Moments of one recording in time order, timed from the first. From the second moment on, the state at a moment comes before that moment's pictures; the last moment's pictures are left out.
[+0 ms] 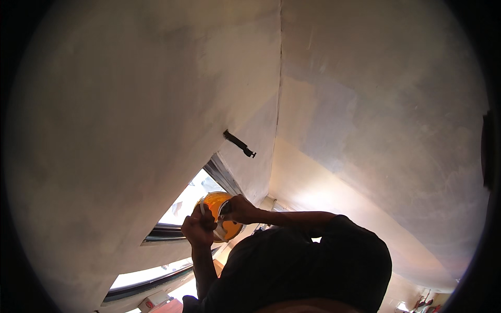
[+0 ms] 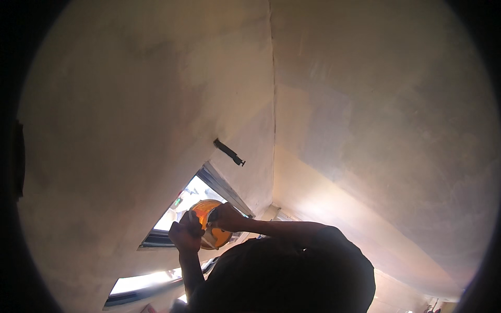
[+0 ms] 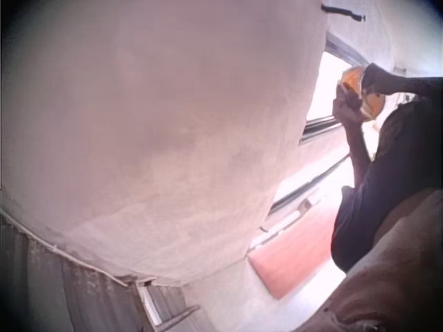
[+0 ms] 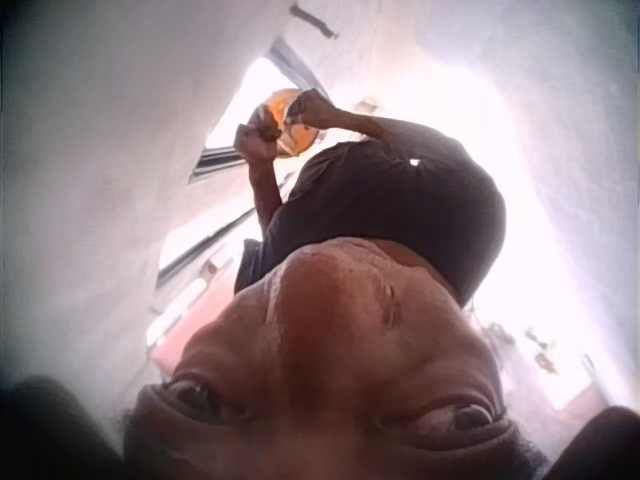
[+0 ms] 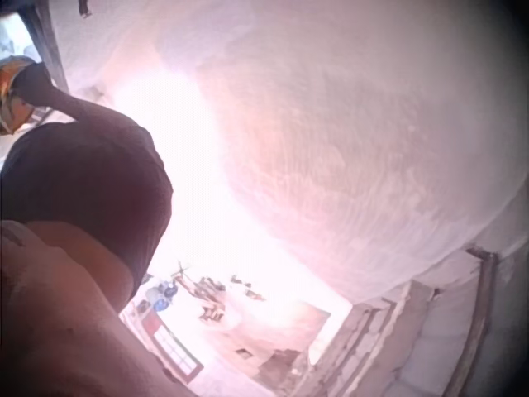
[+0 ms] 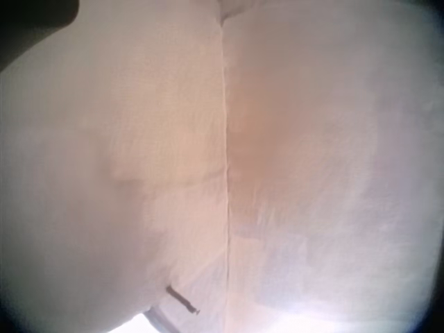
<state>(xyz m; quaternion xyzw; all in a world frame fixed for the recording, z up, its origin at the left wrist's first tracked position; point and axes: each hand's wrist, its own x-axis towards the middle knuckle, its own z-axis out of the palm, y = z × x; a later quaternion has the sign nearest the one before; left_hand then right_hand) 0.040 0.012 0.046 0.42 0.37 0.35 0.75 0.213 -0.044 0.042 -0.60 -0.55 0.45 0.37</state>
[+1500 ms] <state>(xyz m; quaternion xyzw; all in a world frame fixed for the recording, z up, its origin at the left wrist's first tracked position) 0.010 0.020 0.015 0.20 0.21 0.39 0.87 0.248 -0.065 0.080 -0.54 -0.48 0.40 0.56</state>
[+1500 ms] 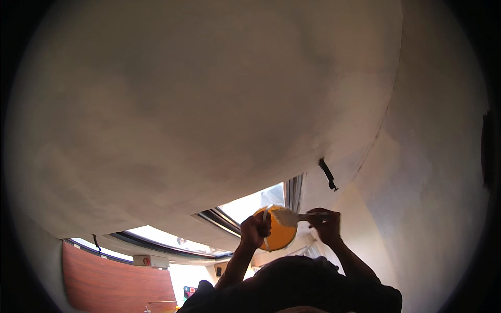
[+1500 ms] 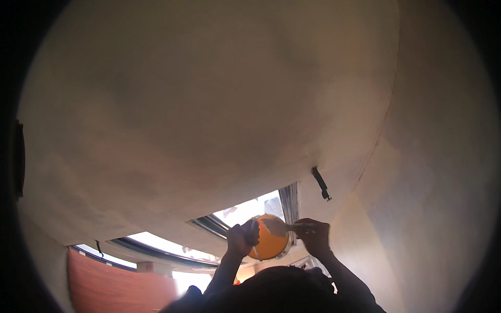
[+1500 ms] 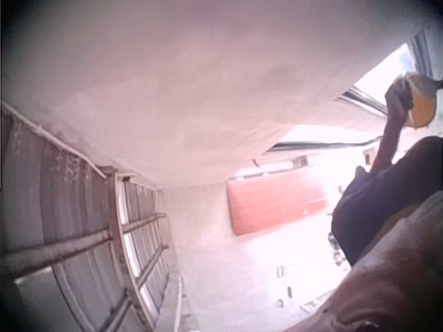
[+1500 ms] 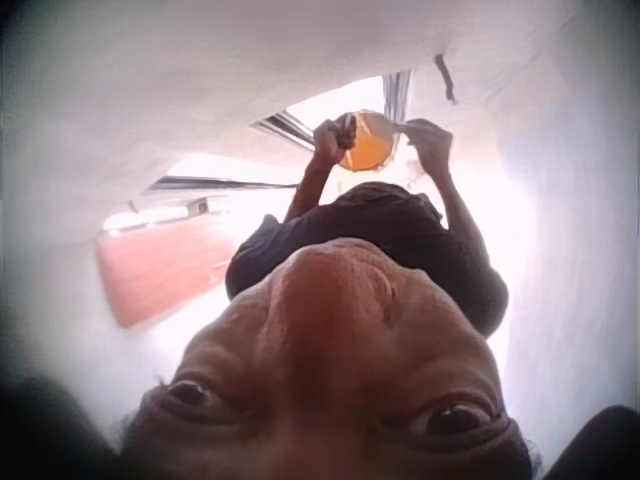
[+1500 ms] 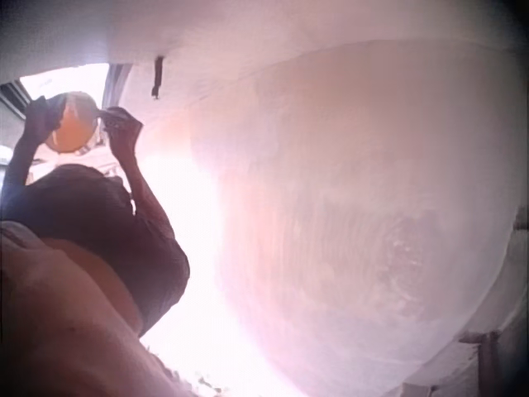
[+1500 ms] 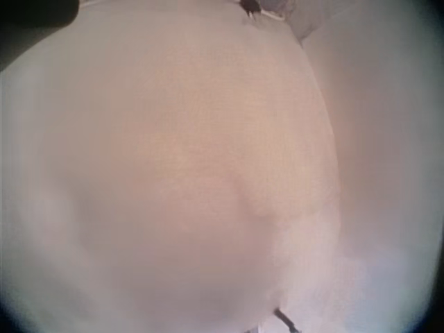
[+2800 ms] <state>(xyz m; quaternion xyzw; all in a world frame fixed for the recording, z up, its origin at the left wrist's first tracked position) -0.020 -0.007 0.014 0.29 0.34 0.44 0.78 0.242 0.081 0.388 -0.22 -0.52 0.01 0.83</state>
